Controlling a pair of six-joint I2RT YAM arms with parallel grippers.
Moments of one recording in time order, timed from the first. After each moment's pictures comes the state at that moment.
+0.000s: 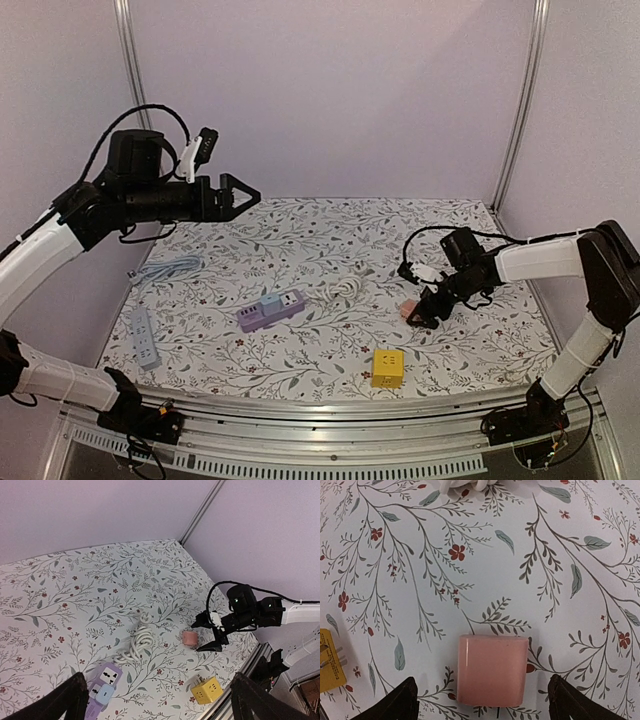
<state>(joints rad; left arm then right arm) -0.62 1.16 1.28 -0.52 0.20 -0.38 0.46 1.64 0.85 -0.29 -0.33 -0.44</state>
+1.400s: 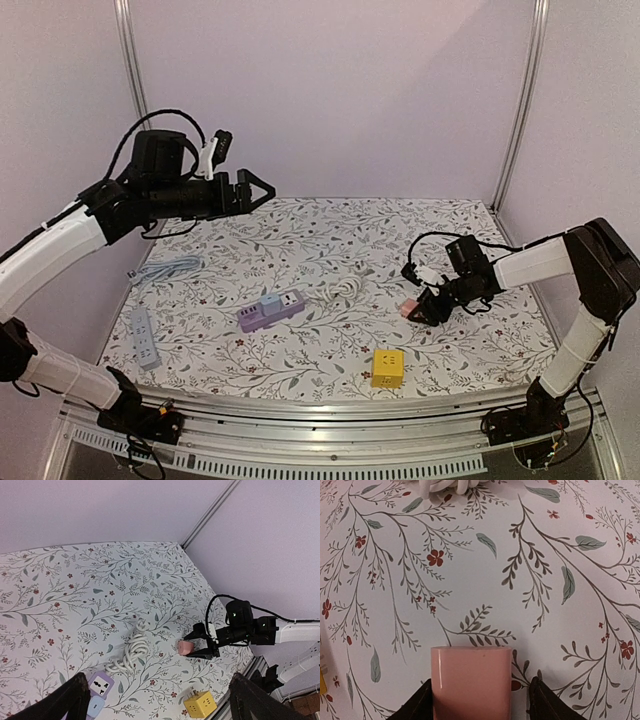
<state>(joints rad) -0.62 1.26 1.28 -0.42 0.19 -0.47 0.40 1.71 0.77 -0.08 -0.40 -0.45</state>
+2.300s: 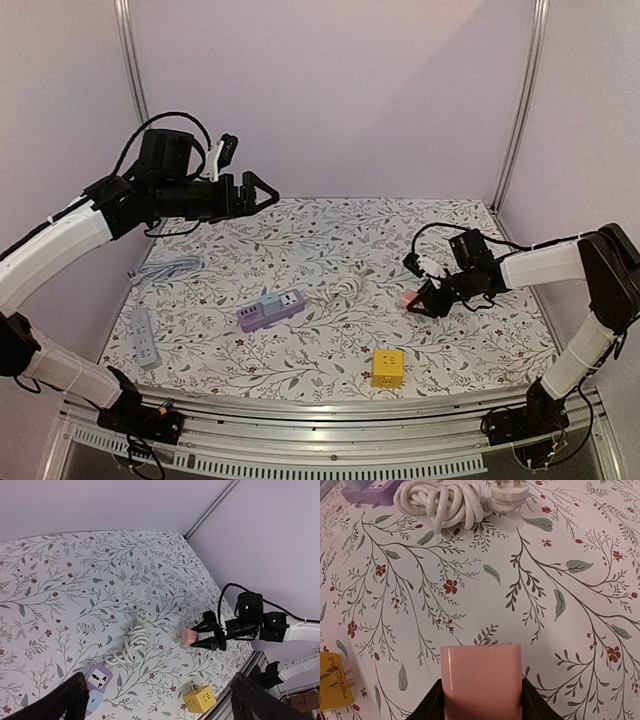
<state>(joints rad) -0.62 1.31 1.31 -0.46 0.22 -0.48 0.42 1.64 0.76 -0.08 -0.43 -0.37</state>
